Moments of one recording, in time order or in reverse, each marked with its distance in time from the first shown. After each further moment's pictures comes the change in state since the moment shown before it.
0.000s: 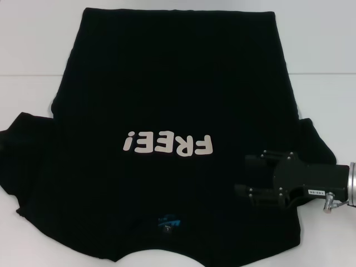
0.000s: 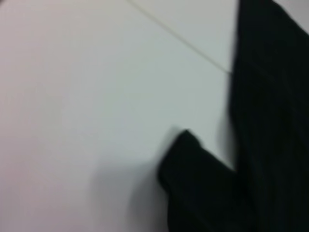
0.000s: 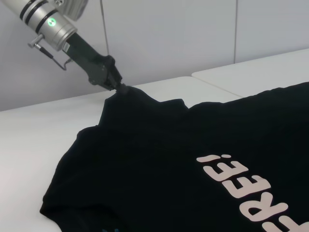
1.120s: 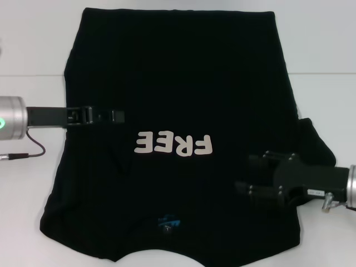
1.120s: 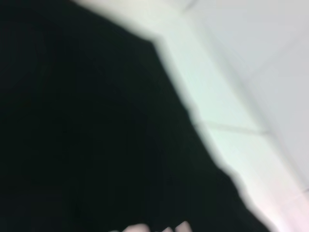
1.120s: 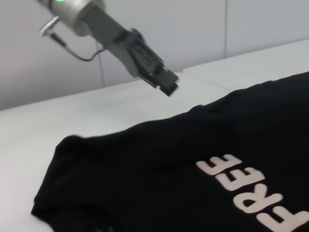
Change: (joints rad) left arm -0.108 -0.181 0.144 0.123 -0.250 0.230 0.286; right arm -0.014 0.013 0.018 0.009 0.006 0.028 0.015
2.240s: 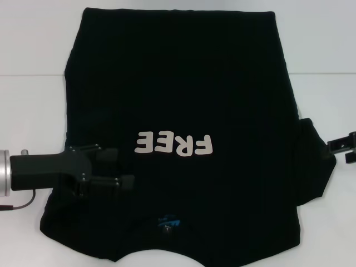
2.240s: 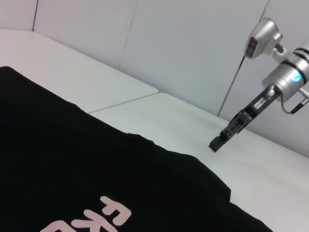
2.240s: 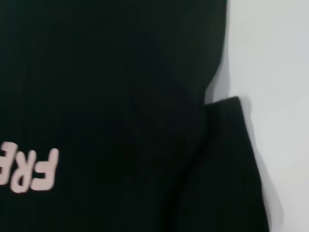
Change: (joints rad) left arm 0.184 -0.017 0.087 0.005 -0.173 0.224 0.690; right arm 0.179 -0.157 0.043 -0.251 -0.613 -0.006 1.445
